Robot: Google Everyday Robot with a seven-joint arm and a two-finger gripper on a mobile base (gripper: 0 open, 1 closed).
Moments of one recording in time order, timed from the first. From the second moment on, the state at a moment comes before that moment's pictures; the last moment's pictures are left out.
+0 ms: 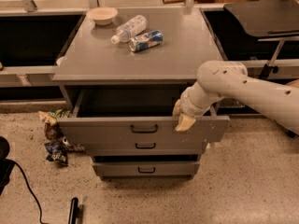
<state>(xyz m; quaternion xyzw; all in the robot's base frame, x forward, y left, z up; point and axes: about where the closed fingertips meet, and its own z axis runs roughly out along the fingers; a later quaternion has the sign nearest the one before) 0.617 -0.114 0.671 -0.75 0.62 0.00 0.22</state>
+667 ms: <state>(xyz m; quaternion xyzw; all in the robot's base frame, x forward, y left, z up) 0.617 -0.114 0.671 -0.75 0.62 0.00 0.22</state>
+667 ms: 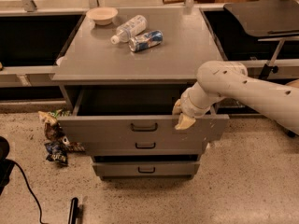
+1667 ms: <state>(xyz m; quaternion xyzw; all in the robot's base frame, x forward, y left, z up) 0.615 -0.112 0.666 -0.75 0.62 0.02 0.21</state>
